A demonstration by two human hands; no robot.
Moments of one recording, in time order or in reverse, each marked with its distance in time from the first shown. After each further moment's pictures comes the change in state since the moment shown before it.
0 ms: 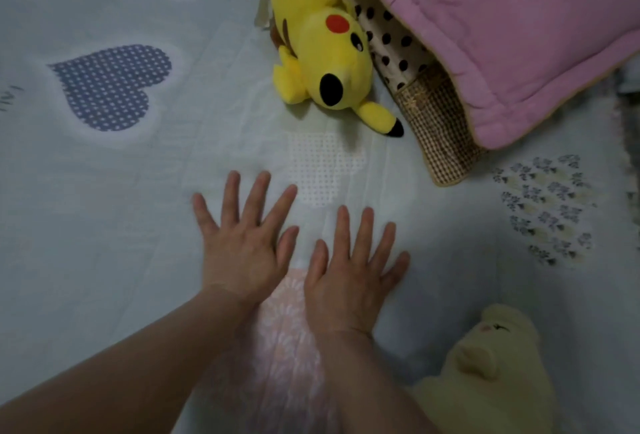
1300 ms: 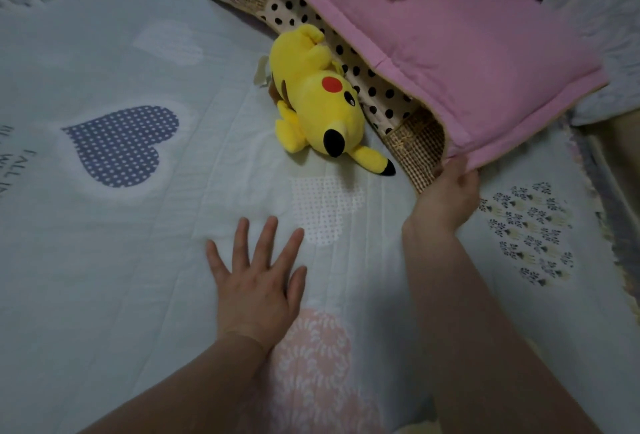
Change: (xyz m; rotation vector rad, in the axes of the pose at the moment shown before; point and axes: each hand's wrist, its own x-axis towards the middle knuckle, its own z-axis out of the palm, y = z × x) left_hand 0.006 -0.002 -0.005 -0.090 0.022 0.037; right_hand 0.173 0.013 -0.092 1.249 0.494 0.686
